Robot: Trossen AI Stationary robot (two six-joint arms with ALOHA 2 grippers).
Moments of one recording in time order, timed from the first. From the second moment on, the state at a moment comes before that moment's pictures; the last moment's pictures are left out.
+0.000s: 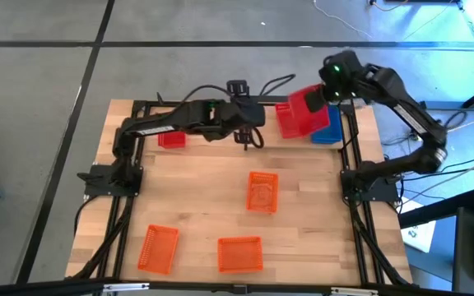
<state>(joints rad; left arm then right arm) 0.05 1.94 2.27 -0.95 -0.82 0.52 -0.74 1.31 1.60 -1.21 0.10 0.25</state>
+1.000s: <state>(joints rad) 0.03 1.80 2.27 -1.05 -0.88 0.50 -0.99 1.88 1.61 -1.17 -0.13 0.23</state>
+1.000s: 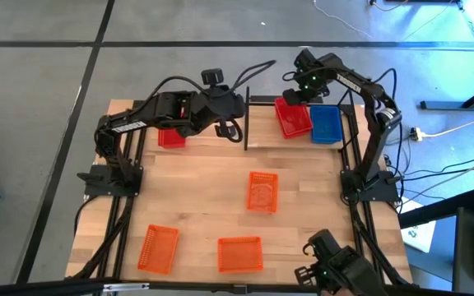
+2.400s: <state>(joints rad) 0.04 1.80 2.27 -1.07 -0.89 0.50 -0.69 1.83 1.61 -0.91 -0.41 0.18</state>
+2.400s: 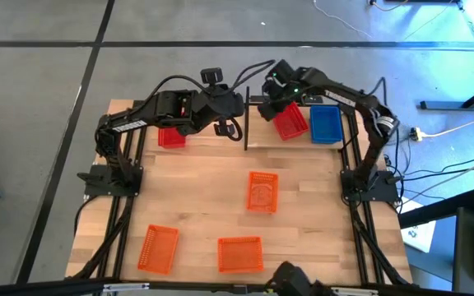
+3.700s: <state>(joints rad) 0.12 1.75 2.27 -1.52 -0.99 -0.12 -0.70 1.68 1.61 -0.92 -0.15 0.18</state>
